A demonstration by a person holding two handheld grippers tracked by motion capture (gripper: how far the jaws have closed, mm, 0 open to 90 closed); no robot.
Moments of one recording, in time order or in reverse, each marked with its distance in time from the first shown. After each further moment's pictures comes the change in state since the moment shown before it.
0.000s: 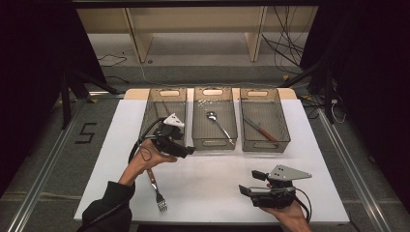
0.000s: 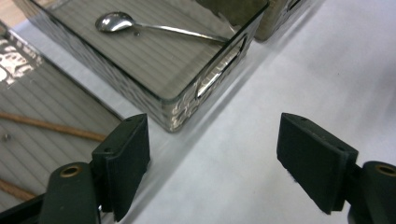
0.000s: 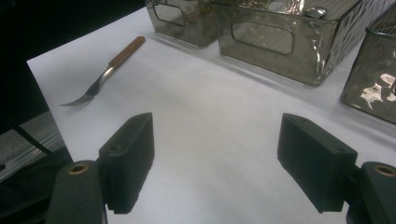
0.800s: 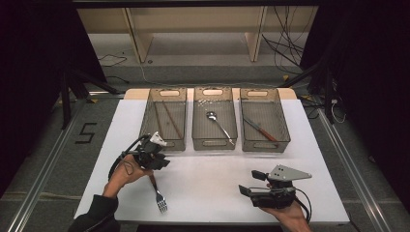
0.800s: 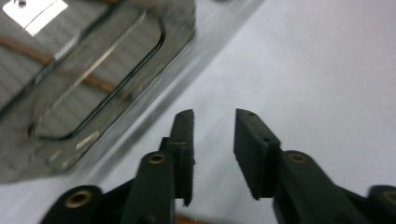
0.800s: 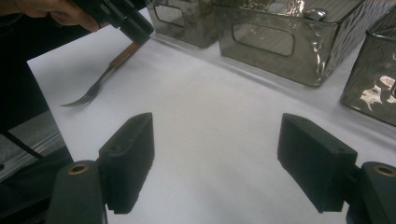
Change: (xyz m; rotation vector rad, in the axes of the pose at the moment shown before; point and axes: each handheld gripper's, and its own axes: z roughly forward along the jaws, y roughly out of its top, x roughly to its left) left arm 0.028 -0.073 0.000 0.231 0.102 0.010; right arm 0.002 0.001 -0.001 -0.001 -0.002 -0.003
